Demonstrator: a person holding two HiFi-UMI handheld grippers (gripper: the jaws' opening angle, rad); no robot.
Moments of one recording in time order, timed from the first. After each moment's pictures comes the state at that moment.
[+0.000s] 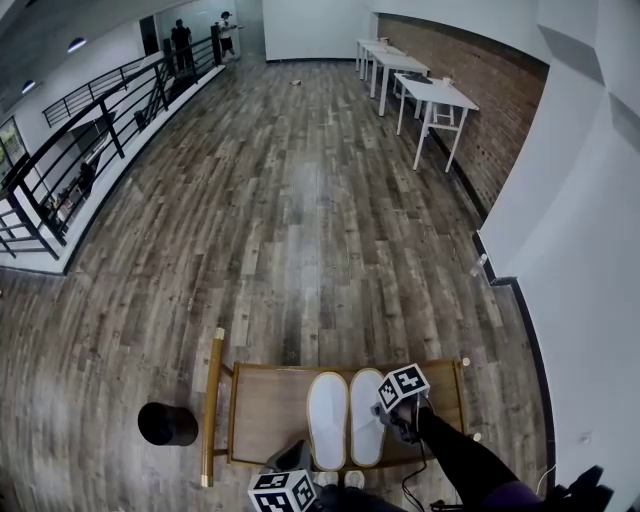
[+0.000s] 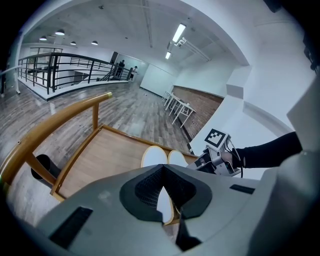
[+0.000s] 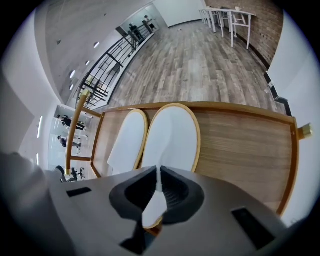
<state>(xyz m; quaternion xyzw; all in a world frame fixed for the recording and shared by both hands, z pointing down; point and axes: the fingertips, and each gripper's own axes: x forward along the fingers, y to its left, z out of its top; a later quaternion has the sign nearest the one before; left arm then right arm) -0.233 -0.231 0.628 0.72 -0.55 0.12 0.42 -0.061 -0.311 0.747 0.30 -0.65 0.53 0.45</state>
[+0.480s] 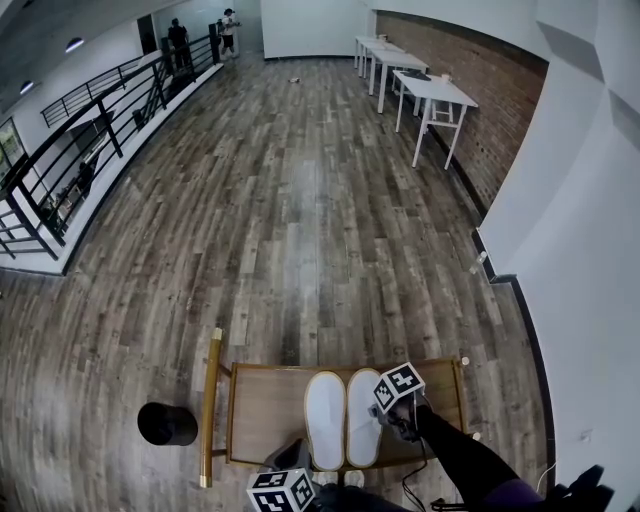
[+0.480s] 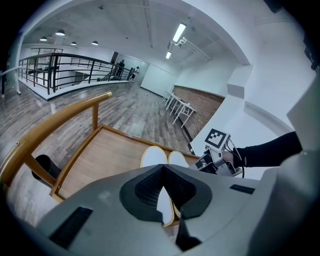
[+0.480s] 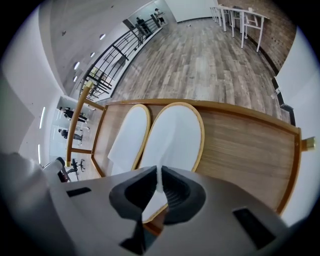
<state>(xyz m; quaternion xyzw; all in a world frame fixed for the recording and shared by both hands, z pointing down) -0.233 -0.236 0.632 0.72 -0.55 0.12 0.42 -0.065 -0.308 0.749 0.27 -0.65 0.52 0.48</state>
